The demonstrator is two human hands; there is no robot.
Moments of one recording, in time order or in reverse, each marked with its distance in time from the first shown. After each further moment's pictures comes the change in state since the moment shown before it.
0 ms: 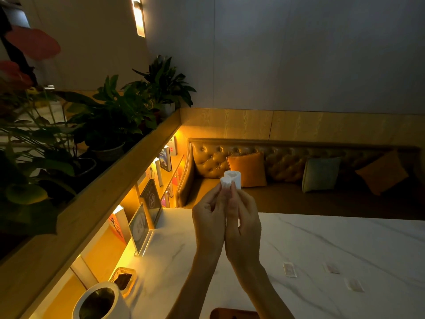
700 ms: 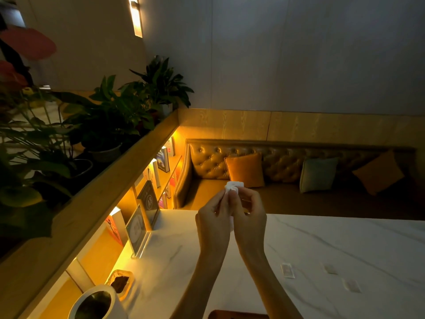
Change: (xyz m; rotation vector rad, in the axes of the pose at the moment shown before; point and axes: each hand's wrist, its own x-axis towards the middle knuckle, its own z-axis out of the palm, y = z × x) left_hand -0.001 -0.019 0.010 0.246 0.038 0.004; right_hand 0.024 0.023 -0.004 0.129 0.037 0.239
